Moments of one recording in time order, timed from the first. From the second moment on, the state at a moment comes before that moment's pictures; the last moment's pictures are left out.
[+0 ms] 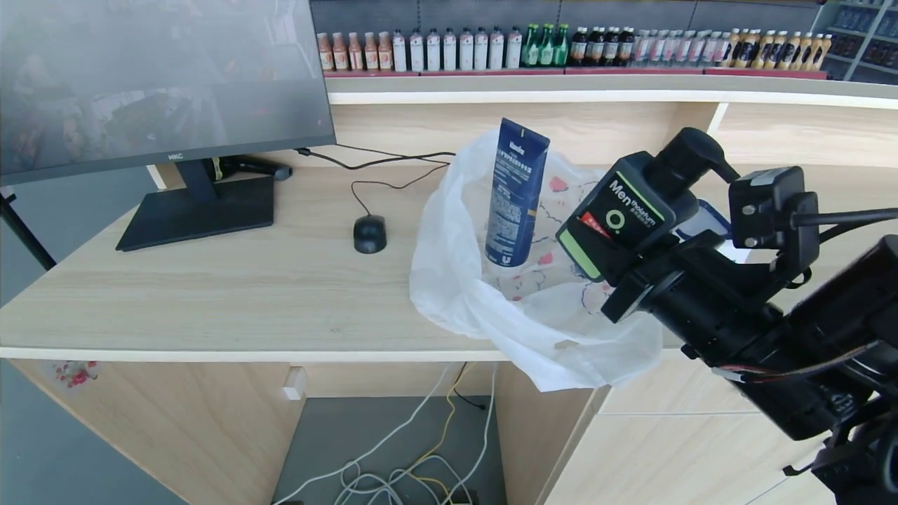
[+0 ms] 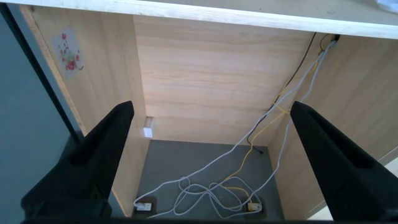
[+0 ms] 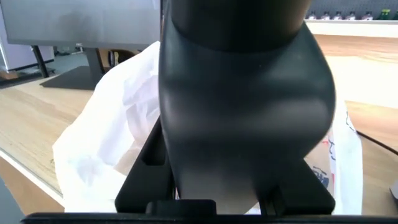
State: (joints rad) left arm 0.00 0.00 0.00 0.00 0.00 0.00; right arm 0.62 1.66 -0.53 -1.45 -0.06 -0.10
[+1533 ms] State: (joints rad) left arm 0.00 0.00 0.00 0.00 0.00 0.00; right arm 0.47 1.87 -0.91 -1.11 -0.19 -0.09
